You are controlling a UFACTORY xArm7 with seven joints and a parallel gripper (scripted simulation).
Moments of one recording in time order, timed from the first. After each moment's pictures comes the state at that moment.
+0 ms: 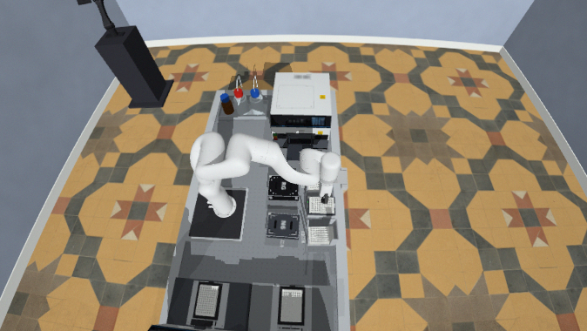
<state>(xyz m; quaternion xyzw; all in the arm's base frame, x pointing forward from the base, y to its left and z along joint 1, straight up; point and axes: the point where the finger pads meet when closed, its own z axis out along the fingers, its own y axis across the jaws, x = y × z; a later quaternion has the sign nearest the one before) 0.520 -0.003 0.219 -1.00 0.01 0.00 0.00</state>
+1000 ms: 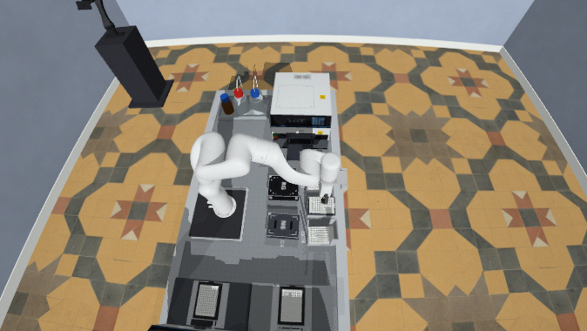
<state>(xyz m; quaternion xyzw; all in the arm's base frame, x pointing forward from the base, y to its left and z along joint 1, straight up) 0.520 -0.003 0.215 -1.00 0.01 0.00 0.00</state>
